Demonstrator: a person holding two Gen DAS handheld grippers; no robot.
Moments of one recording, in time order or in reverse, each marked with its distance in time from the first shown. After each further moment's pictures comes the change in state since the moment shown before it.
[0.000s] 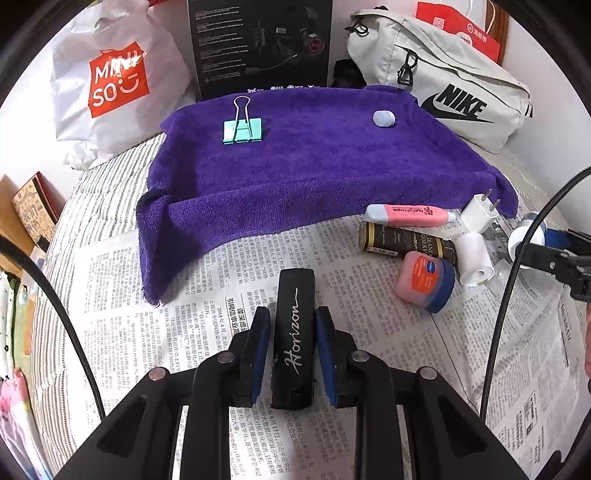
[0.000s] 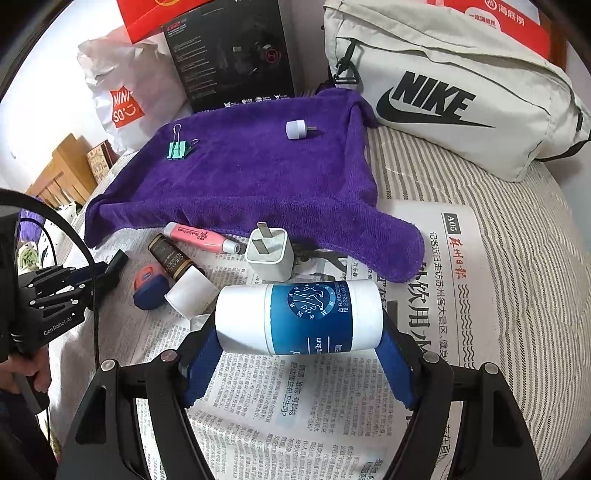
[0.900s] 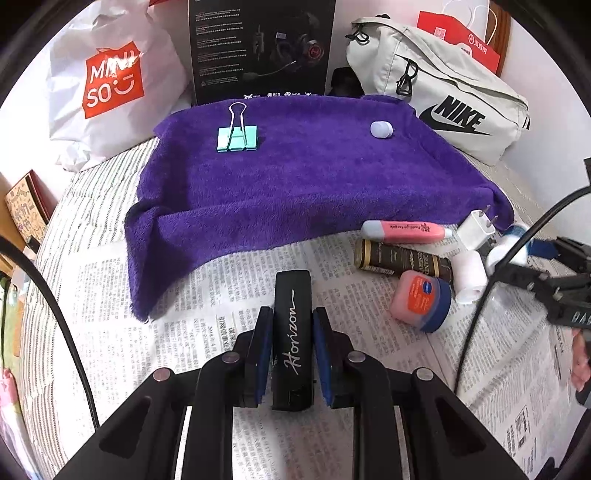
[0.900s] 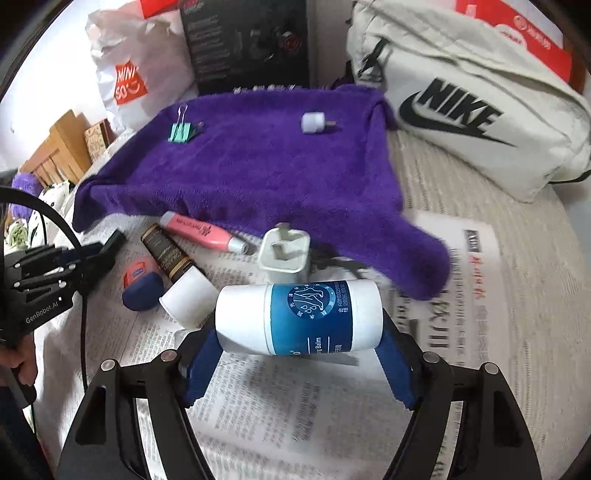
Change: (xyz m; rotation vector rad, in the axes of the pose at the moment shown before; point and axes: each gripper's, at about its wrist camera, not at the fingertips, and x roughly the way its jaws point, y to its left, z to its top) left arm 0.005 0.004 0.008 -0.022 -0.024 -0.047; right arm 0.016 0.015 0.007 -0.077 0.011 -0.050
